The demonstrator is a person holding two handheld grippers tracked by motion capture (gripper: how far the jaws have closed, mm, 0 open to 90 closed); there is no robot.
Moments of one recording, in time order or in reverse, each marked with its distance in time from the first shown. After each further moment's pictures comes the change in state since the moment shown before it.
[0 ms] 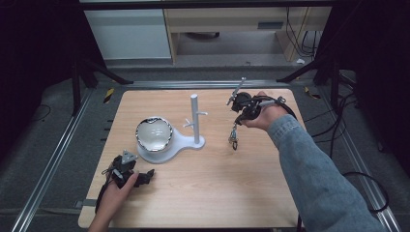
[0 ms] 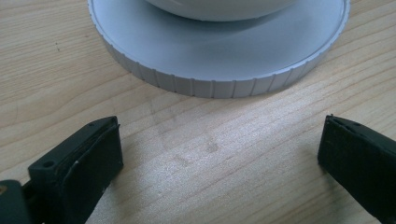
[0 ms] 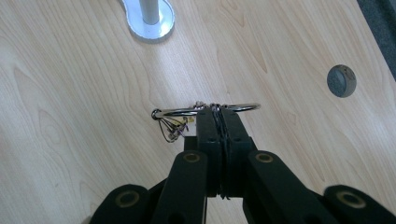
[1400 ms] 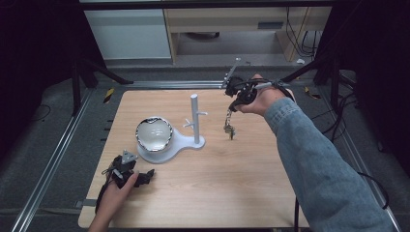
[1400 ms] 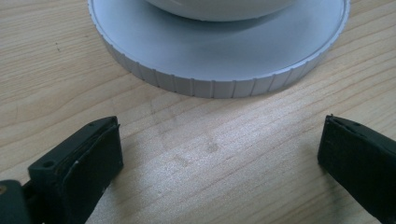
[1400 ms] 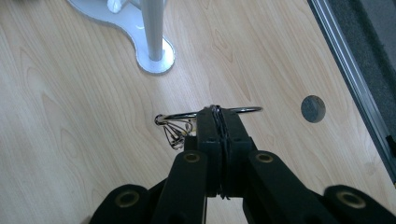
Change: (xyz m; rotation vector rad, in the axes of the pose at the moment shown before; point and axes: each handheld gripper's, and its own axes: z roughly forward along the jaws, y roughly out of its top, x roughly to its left) left arm 0.000 0.000 0.000 0.001 0.000 0.000; right arm -0.004 0.038 -0.043 -0.031 -0.007 -0.032
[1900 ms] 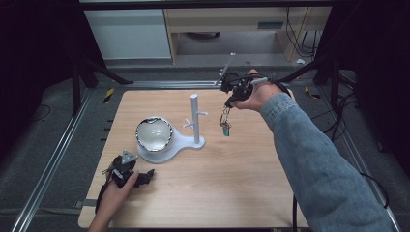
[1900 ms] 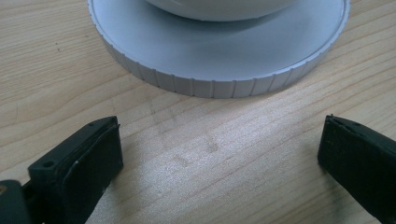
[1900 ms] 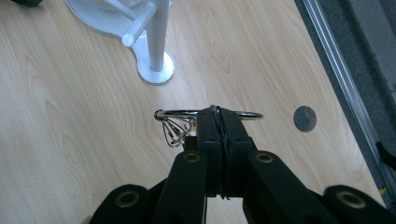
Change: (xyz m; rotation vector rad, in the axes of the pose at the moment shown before) left arm 0.000 0.000 0.000 0.000 0.000 0.000; right arm 0.003 0.016 -0.010 -0.005 -0.014 -0.027
